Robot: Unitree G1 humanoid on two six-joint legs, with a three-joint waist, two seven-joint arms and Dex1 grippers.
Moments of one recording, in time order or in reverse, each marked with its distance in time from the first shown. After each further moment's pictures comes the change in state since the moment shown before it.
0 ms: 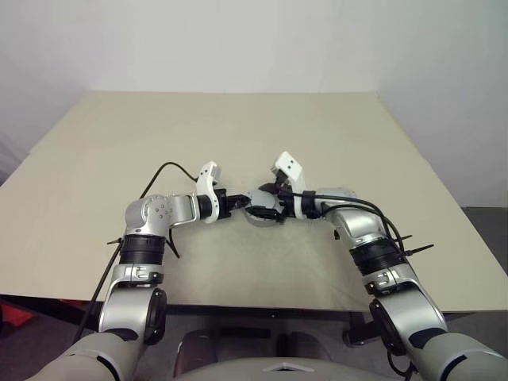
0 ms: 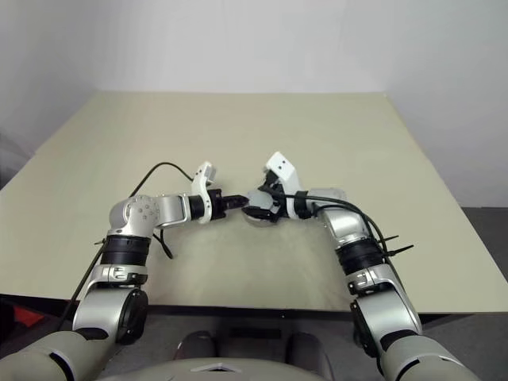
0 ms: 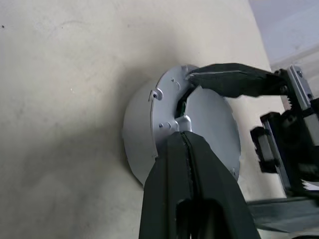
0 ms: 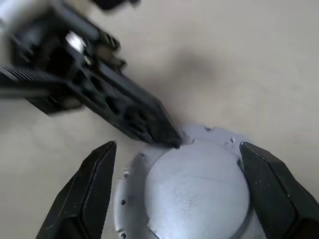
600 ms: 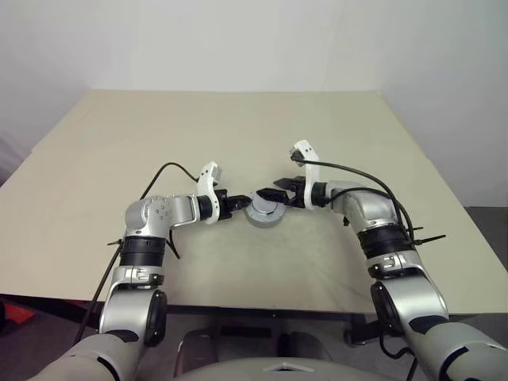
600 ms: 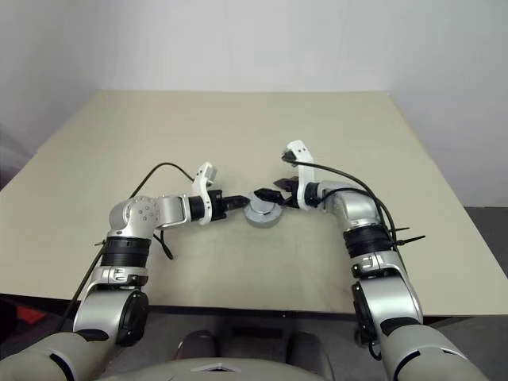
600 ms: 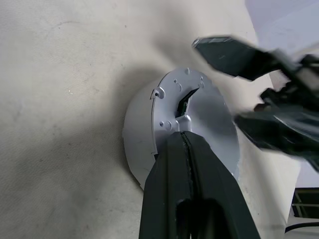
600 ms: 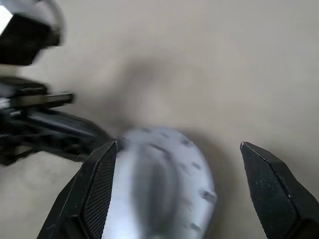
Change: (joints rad) left arm 0.015 -0.007 0.000 -0.023 0.002 0.006 -0.024; right arm -0.117 -0.038 -0.127 0.184 0.081 0.273 -0.166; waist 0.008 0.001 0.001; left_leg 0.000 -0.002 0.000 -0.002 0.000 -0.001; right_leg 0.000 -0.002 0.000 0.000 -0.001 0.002
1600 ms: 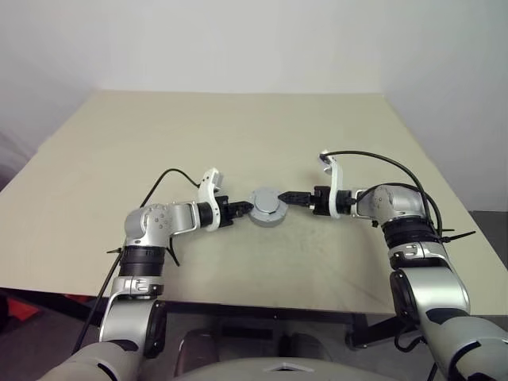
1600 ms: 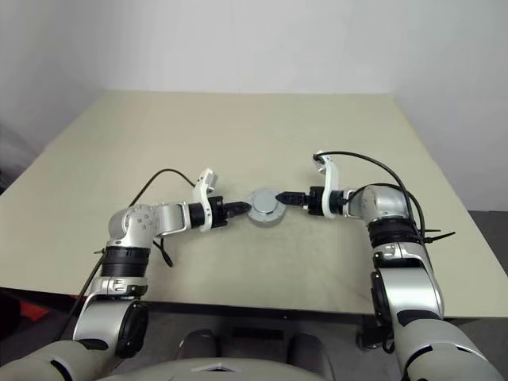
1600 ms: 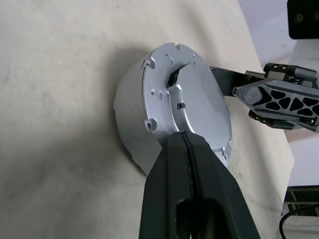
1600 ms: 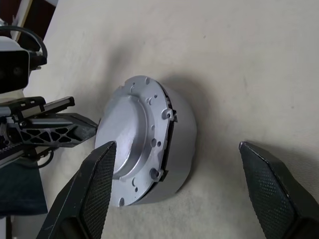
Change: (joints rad) left arm 0.063 -0.012 -0.002 -0.069 -0.003 0.013 -0.010; right arm -0.011 -0.120 -0.060 0.112 0.132 0.279 0.089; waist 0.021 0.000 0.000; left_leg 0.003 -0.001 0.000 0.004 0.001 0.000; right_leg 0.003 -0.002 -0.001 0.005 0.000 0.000
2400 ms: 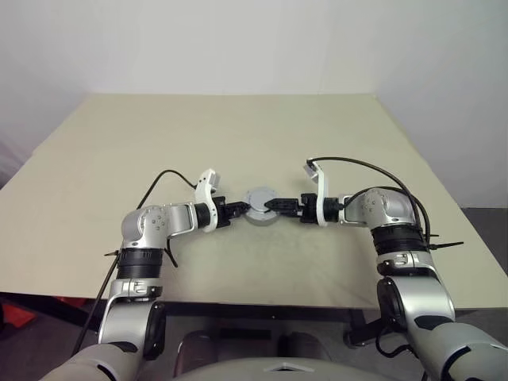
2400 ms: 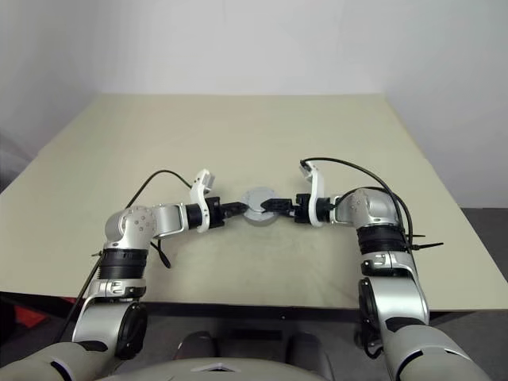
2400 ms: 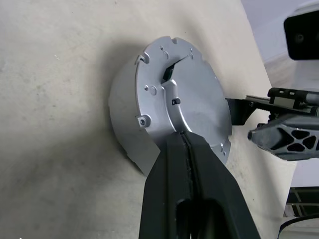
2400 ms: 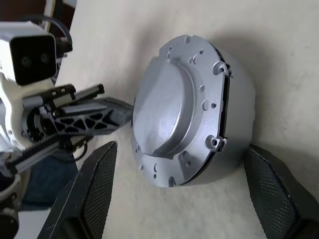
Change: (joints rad) left arm 0.014 0.003 0.019 -0.022 0.002 0.009 0.022; right arm 0.034 0.138 -0.081 -0.121 0.057 0.203 -0.131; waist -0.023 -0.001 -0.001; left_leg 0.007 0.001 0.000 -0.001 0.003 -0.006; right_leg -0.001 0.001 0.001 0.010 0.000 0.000
